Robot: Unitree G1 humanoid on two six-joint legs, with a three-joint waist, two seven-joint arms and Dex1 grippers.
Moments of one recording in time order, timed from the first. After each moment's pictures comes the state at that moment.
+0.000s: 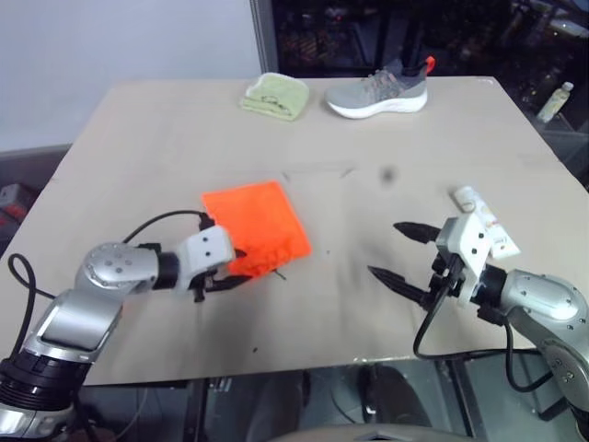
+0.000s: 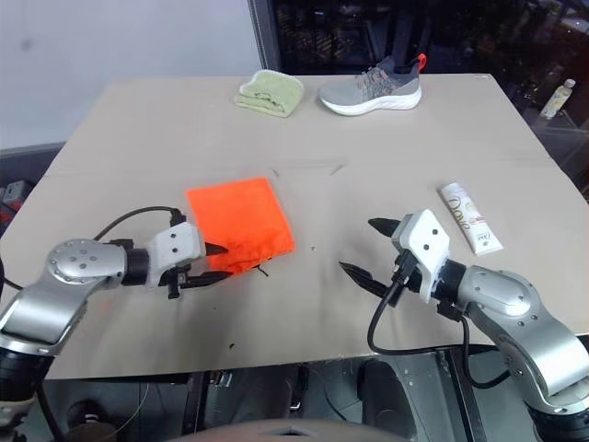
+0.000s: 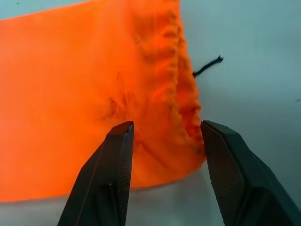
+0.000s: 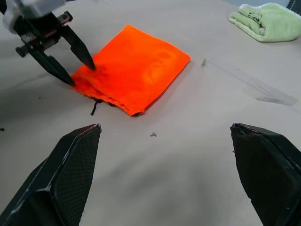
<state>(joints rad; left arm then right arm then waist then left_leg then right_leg) -0.14 0.96 -0.05 -0.24 -0.15 0.31 -1.04 -0.05 -0.64 -0.03 -0.77 0.55 0.67 0.62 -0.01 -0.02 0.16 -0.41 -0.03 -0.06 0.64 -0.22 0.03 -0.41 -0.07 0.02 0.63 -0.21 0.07</state>
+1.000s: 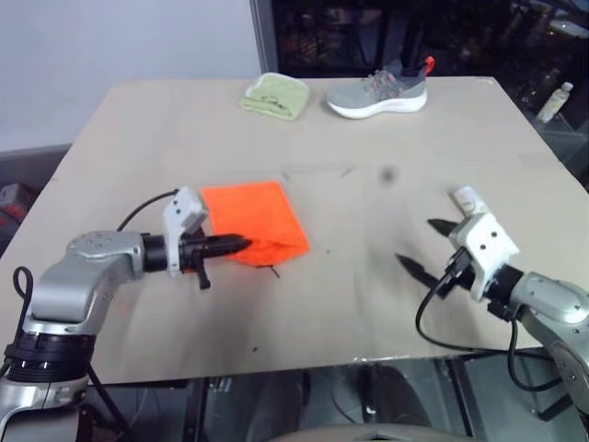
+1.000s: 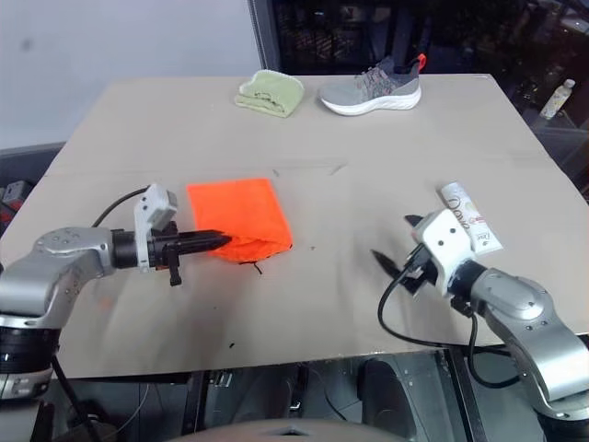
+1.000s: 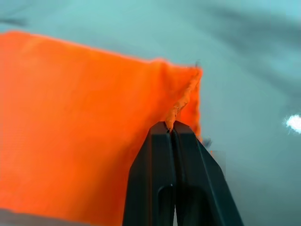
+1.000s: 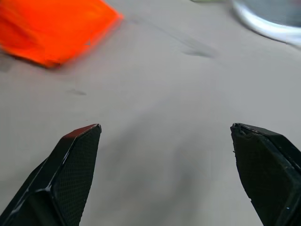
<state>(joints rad) -0.31 0.87 0.15 -0.12 -0.60 0.76 -1.10 0.01 -0.67 -0.09 -0.68 0.34 0.67 0.46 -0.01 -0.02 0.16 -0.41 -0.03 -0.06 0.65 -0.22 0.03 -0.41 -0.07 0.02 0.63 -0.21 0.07</state>
